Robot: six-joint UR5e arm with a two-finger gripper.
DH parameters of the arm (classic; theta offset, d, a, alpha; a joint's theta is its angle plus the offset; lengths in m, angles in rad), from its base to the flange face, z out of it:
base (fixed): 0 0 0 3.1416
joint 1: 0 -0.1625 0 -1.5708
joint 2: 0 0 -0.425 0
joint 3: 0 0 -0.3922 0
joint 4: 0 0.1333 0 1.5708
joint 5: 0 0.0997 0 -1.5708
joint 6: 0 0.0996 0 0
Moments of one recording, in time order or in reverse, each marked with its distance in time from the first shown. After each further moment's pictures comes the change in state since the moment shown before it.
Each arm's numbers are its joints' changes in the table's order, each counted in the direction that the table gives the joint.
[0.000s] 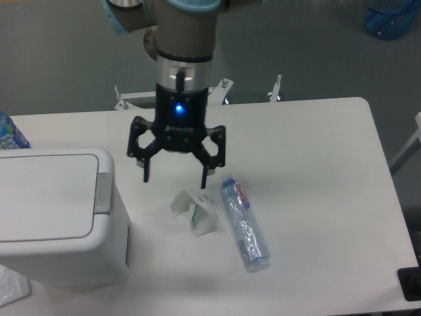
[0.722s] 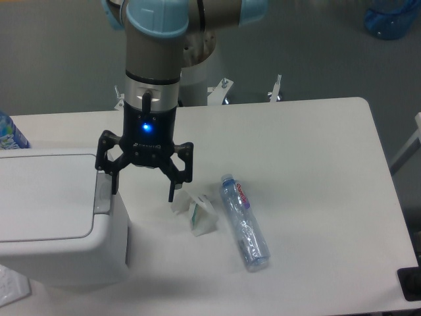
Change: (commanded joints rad) arm 0.048 -0.029 -0.008 0.015 0.002 -0.037
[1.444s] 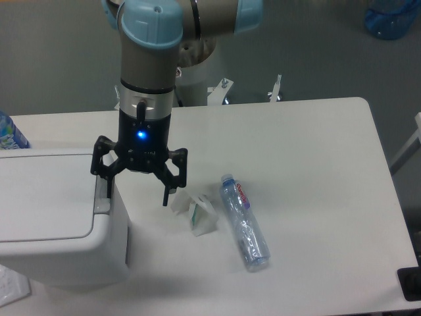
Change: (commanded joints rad) arm 0.005 -0.009 -0.008 0.003 0.002 0.002
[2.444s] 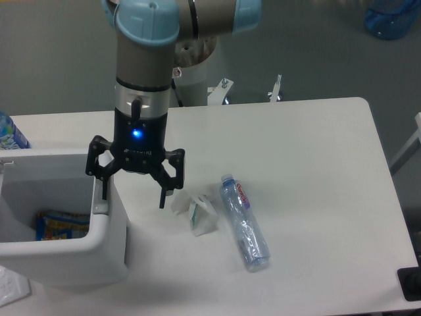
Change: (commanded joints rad) arm 0.003 -0.021 0.123 0.021 0.076 0.069
